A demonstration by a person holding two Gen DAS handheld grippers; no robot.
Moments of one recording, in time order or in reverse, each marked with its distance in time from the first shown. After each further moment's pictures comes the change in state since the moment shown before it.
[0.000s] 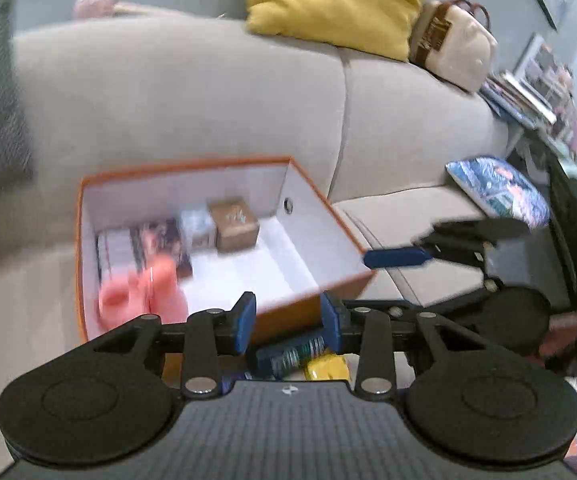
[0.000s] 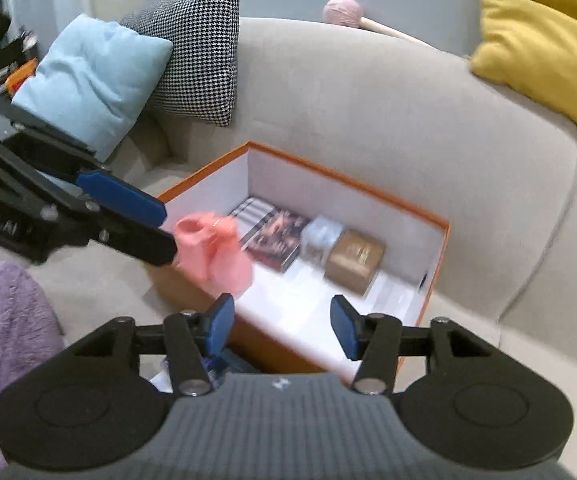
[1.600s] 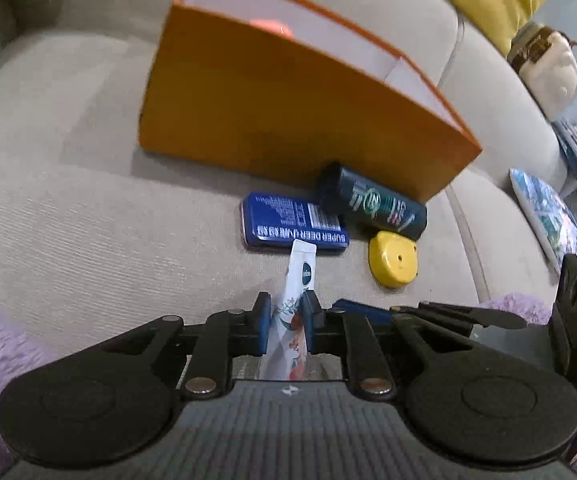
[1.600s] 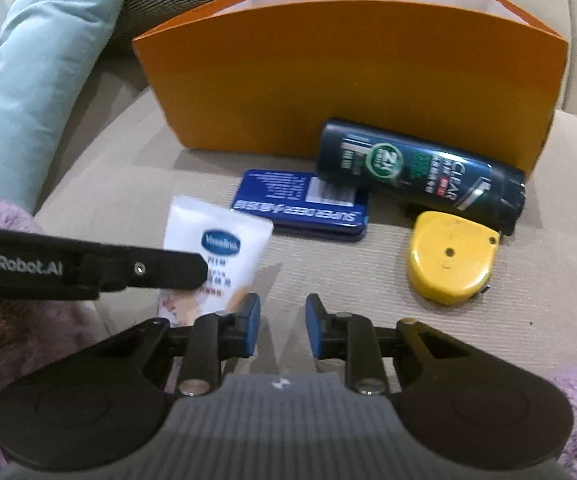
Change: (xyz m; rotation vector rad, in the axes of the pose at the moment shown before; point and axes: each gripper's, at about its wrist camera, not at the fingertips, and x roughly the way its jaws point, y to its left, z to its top) left arm 0.059 0.043 -0.148 -0.350 0.020 0.068; right arm 0.091 0.085 -0.125 0.277 0.117 0.025
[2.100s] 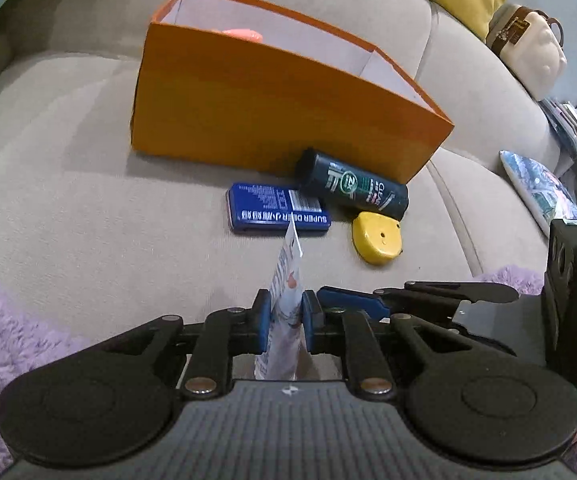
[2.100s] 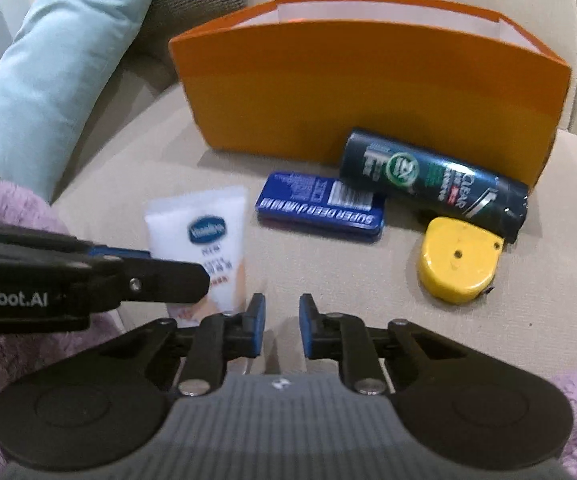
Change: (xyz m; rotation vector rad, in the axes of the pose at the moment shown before) left arm -0.009 -0.019 -0.015 0.073 0.009 0.012; right arm -0.011 0.014 -0.007 -0.063 -0.007 0.007
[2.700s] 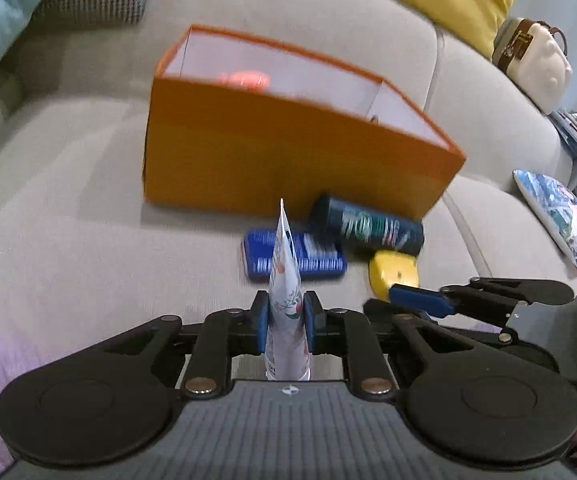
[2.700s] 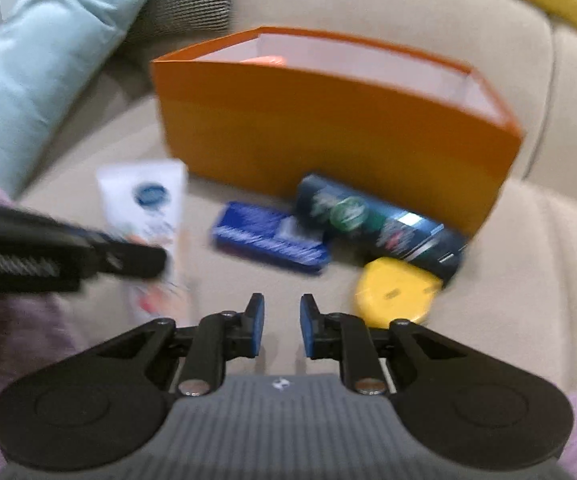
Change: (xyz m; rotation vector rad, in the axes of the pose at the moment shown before) left arm 0.000 -0.003 0.021 0.047 -0.107 0.064; right arm -0.018 -0.001 0.016 -0.156 -0.065 -0.235
